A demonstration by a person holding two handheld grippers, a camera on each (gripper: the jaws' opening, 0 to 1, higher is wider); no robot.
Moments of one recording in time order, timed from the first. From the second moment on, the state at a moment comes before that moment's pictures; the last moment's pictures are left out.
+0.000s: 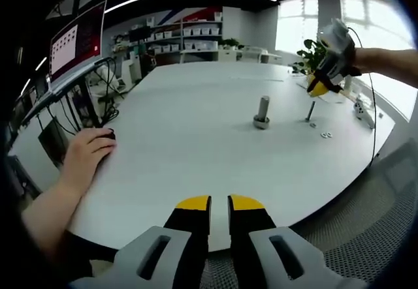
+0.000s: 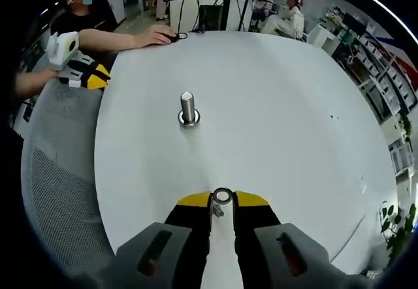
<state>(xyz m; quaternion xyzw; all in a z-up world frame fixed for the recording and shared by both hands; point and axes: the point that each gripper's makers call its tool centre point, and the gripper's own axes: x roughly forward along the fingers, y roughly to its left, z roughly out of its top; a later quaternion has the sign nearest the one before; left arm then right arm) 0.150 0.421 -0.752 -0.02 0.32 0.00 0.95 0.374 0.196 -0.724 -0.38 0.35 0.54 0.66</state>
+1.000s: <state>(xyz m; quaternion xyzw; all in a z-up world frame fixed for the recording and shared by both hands) 0.150 0.420 -0.752 -0.02 0.32 0.00 0.95 0.369 0.180 -0.734 -0.38 0.37 0.54 0.65</state>
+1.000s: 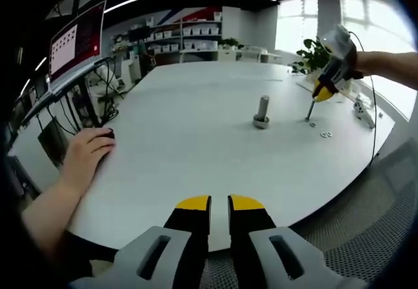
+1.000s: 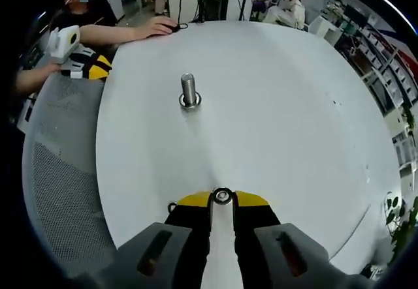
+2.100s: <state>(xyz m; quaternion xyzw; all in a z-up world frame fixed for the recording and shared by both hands) 0.150 0.422 -0.752 -0.01 0.32 0.01 0.95 0.371 0.180 -0.791 -0.39 0.41 0.54 0.62</state>
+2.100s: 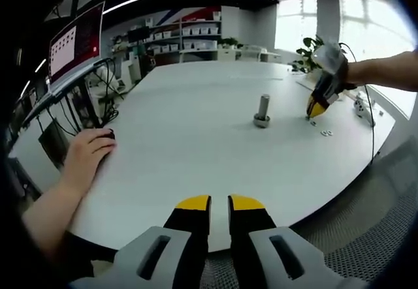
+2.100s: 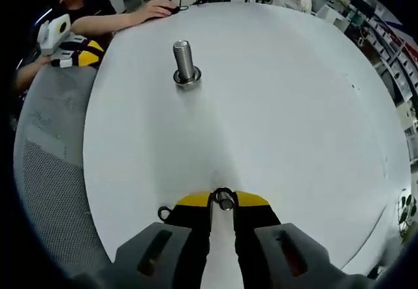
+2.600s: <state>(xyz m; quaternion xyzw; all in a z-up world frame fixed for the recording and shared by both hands) 0.150 0.422 -0.752 -0.01 0.32 0.00 0.95 0.364 0.174 -0.781 -0.36 0.40 0.52 0.67</state>
